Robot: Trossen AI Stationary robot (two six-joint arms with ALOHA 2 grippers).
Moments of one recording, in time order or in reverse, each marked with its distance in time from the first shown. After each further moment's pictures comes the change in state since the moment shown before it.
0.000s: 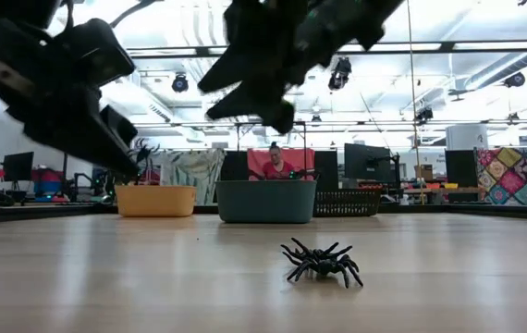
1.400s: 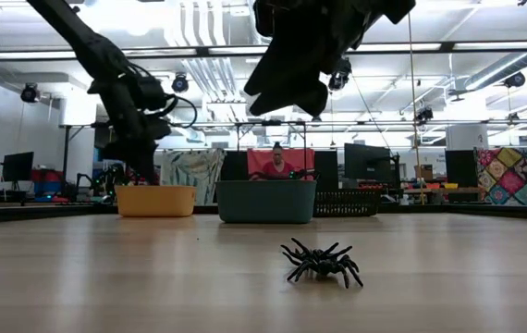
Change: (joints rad) left arm 1.458 0.070 0.486 -0.904 0.442 0.453; right arm 0.025 -0.141 -0.033 -0.232 0.144 -0.069
